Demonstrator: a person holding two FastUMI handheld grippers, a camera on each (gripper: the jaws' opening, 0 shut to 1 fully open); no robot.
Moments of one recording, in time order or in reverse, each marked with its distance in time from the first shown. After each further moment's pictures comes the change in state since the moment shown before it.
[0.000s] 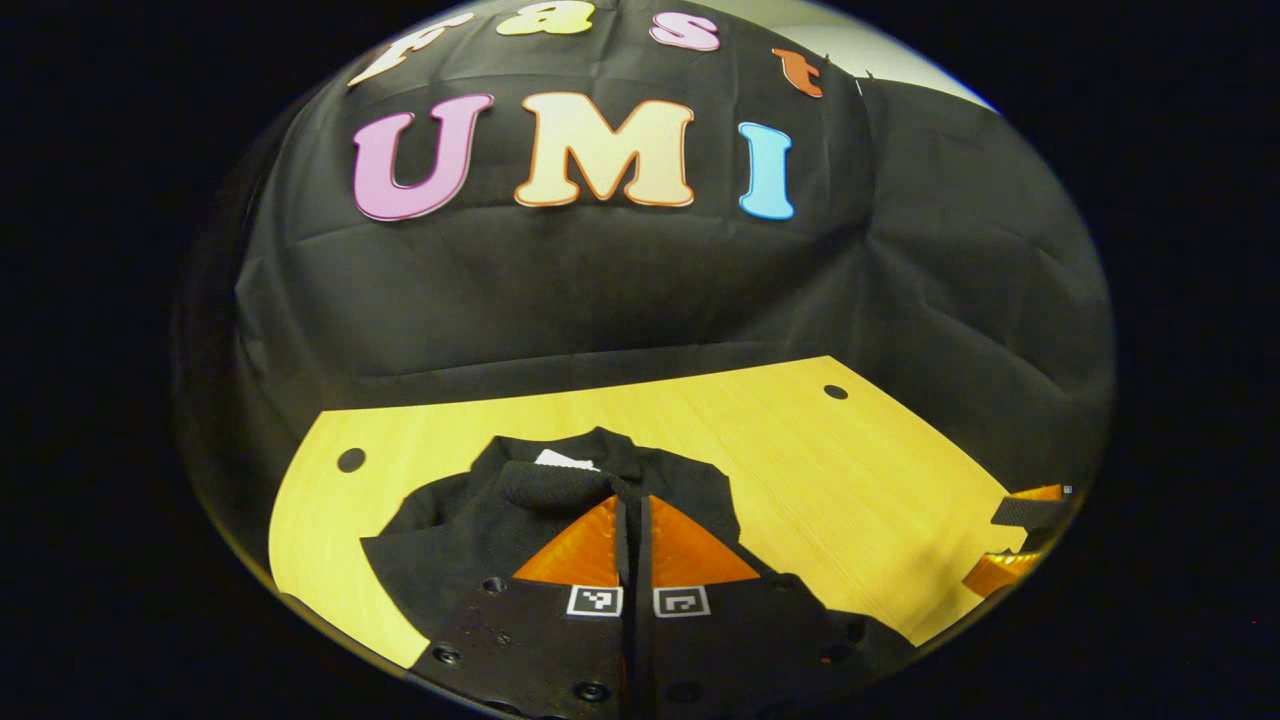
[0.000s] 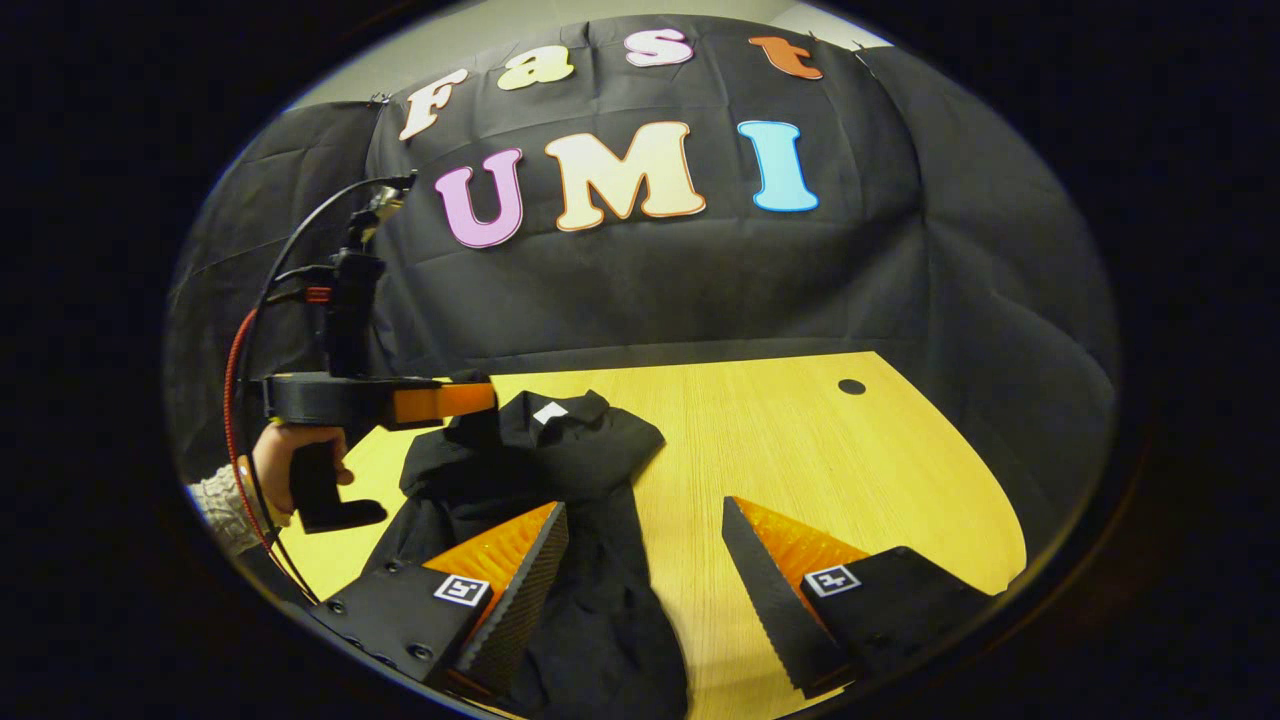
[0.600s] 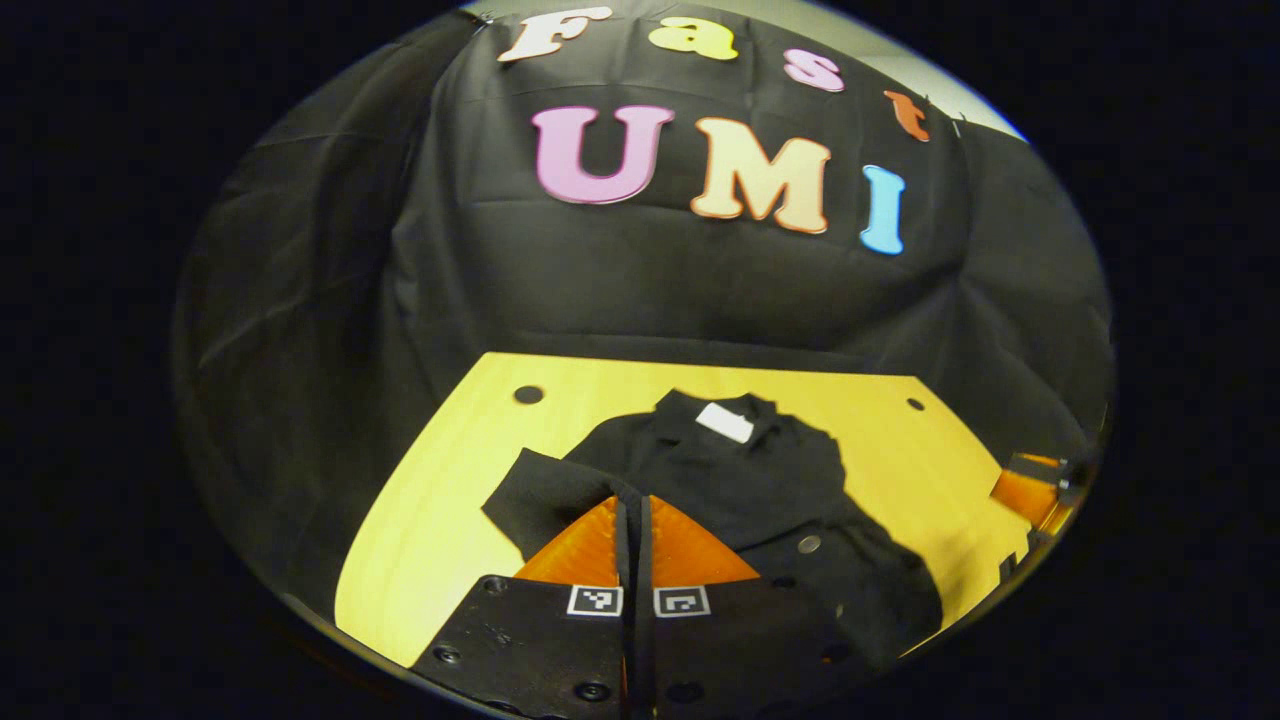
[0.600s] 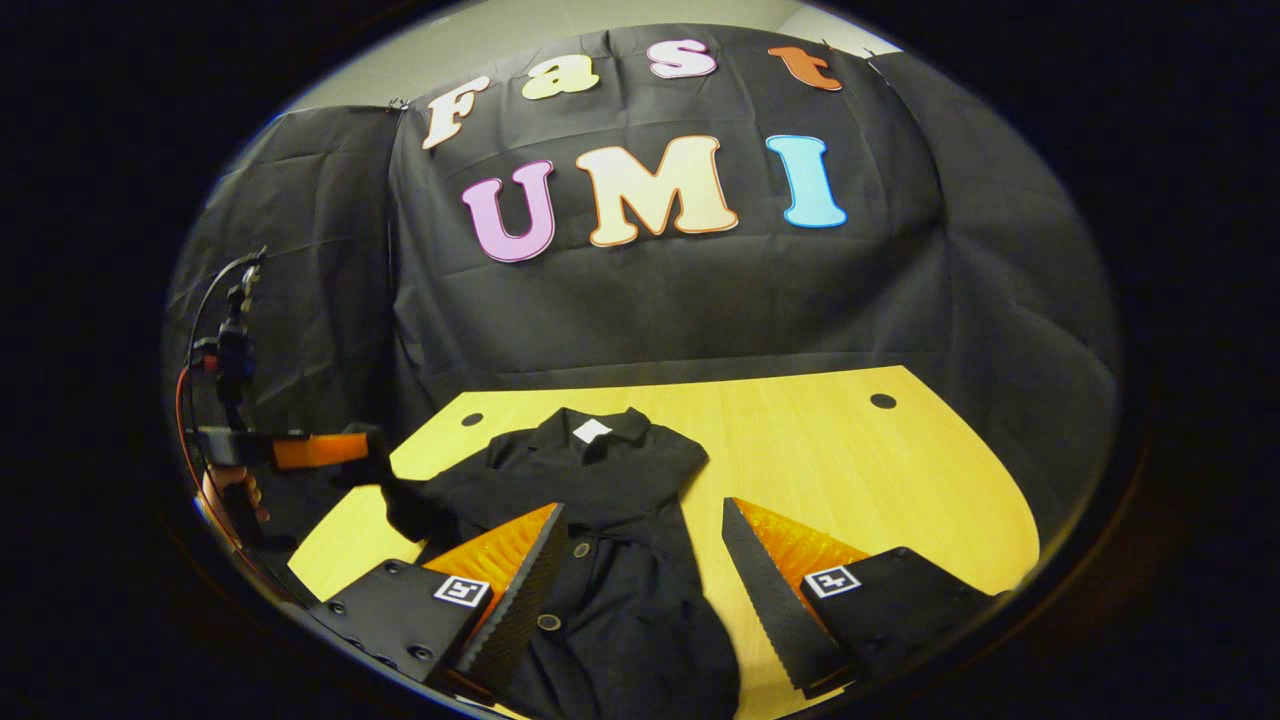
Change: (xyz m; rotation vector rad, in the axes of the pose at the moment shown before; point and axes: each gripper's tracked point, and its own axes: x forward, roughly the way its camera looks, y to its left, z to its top) left arm -0.153 0.123 -0.026 -0.139 -0.045 0.239; right arm -0.006 0.040 0.015 -0.024 -0.048 0.043
